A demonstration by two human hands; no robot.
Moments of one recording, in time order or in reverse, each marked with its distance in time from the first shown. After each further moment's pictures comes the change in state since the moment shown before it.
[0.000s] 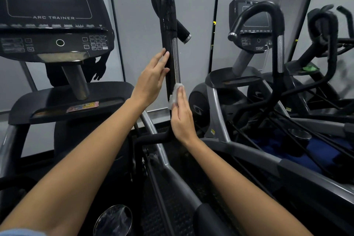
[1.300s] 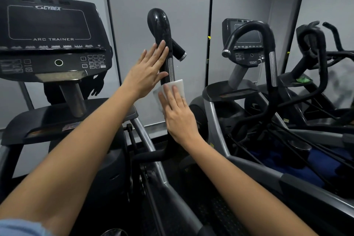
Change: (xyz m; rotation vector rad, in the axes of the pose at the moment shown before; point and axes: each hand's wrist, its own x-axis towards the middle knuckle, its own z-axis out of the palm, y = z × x) left_hand 0.064 -0.026 -0.025 0.519 -0.199 0.222; right_hand 0.049 0.012 -0.011 -0.975 0.032 -0.452
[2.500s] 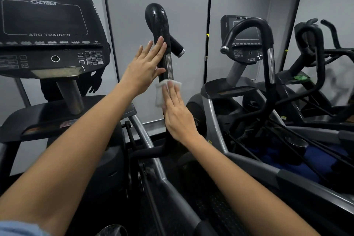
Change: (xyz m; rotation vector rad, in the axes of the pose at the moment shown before) left_hand -0.002 0.009 -0.008 0.005 -0.012 -0.045; right_hand -0.004 0.001 0.001 0.339 -0.026 0.037
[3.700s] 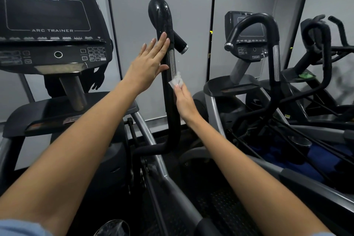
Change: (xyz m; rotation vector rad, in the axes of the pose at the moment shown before) left_hand -0.001 0.002 0.001 -0.081 -0.006 -0.011; right_hand 0.029 -0.005 -0.020 0.960 0.016 0.506
